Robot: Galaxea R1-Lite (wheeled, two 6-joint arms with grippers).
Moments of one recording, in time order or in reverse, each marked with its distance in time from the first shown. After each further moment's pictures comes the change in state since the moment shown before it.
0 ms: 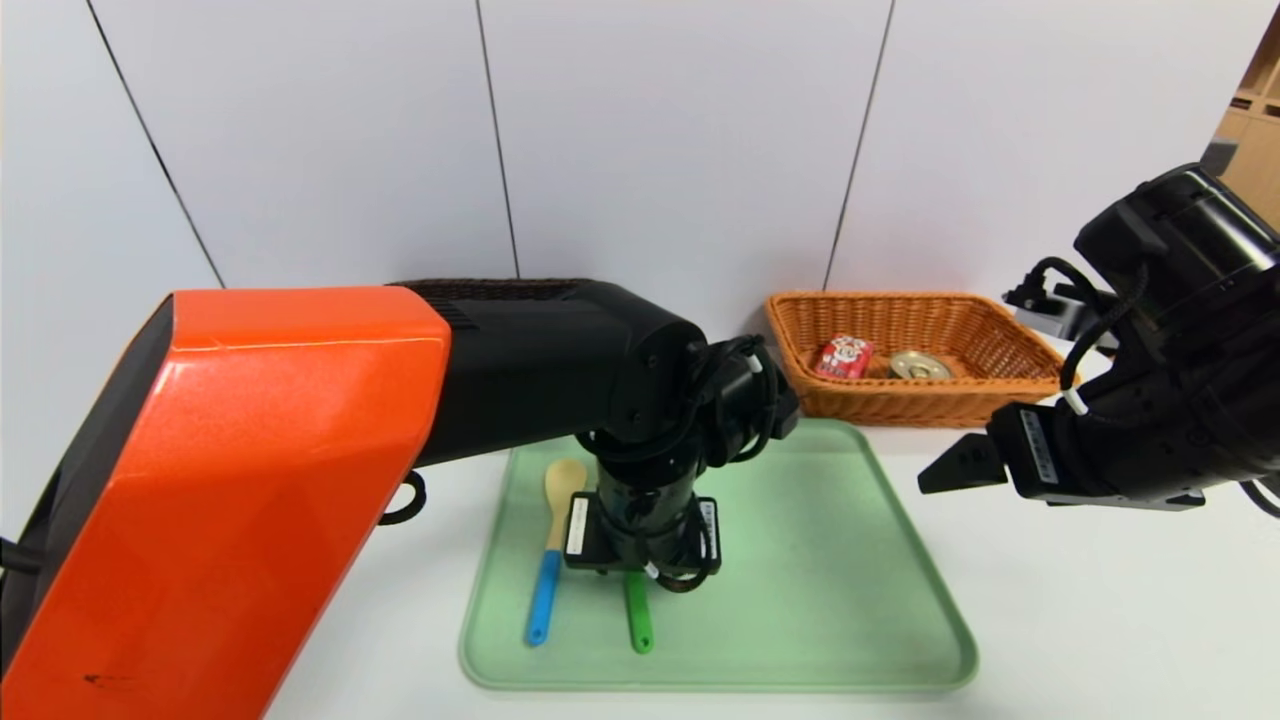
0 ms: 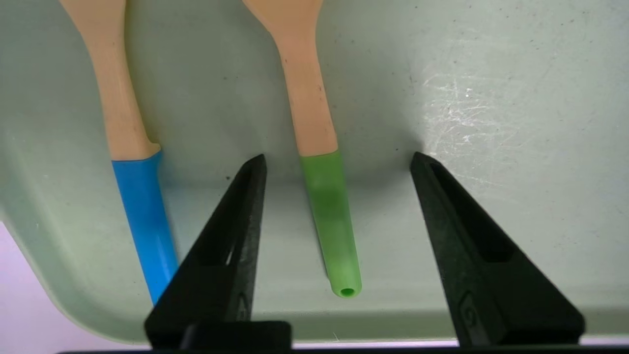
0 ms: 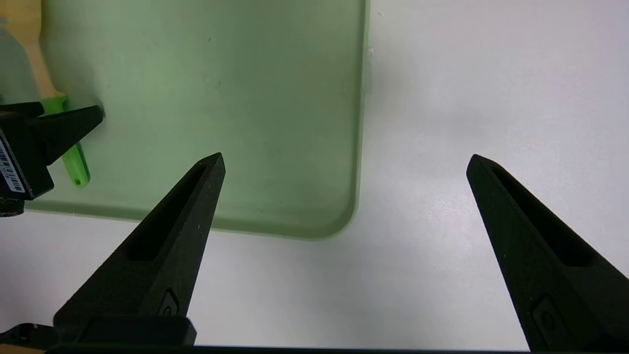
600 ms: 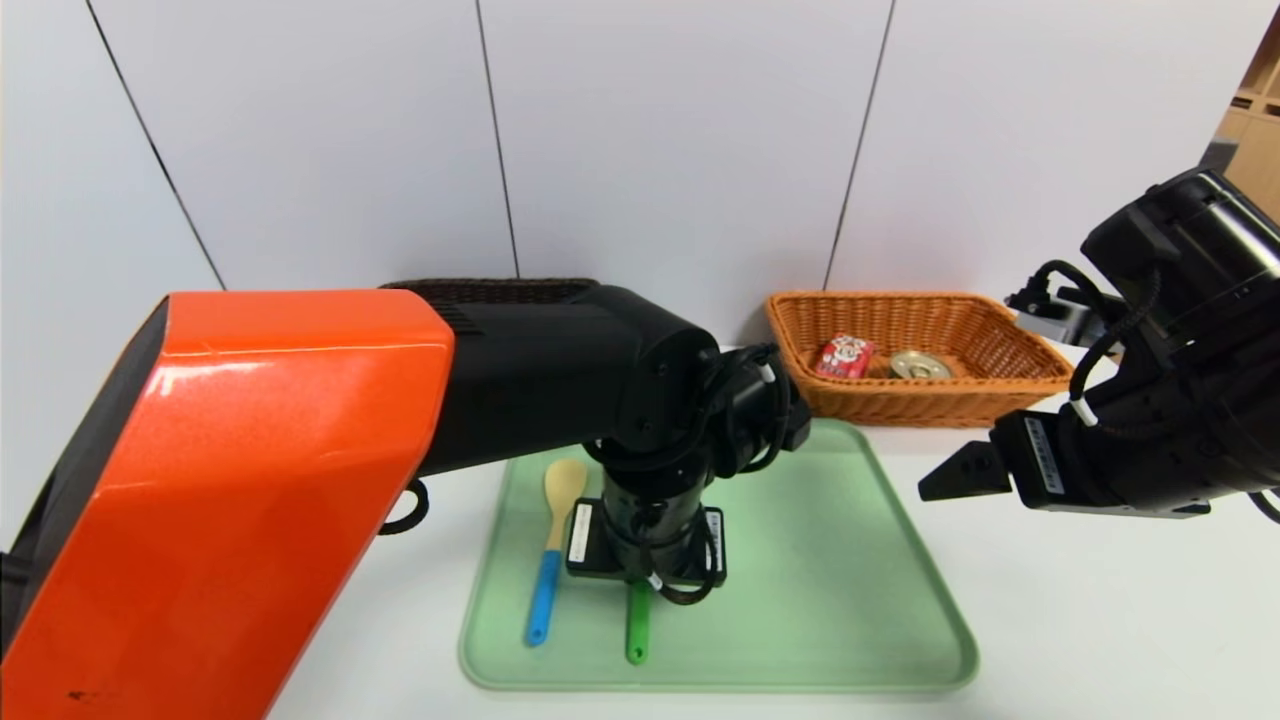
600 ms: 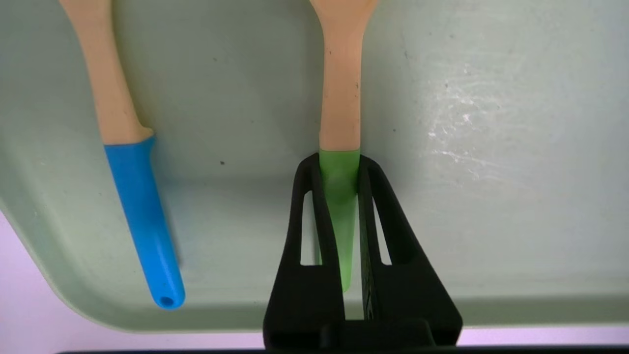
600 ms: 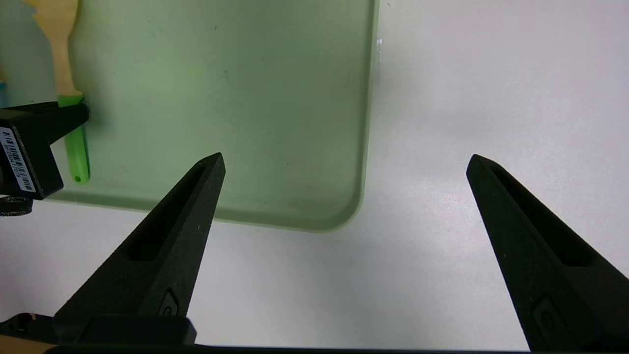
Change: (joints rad) left arm -0.031 -0.018 0.002 0.003 -0.003 0.001; right arm 0.018 -0.021 0.019 -0.002 0.000 0.003
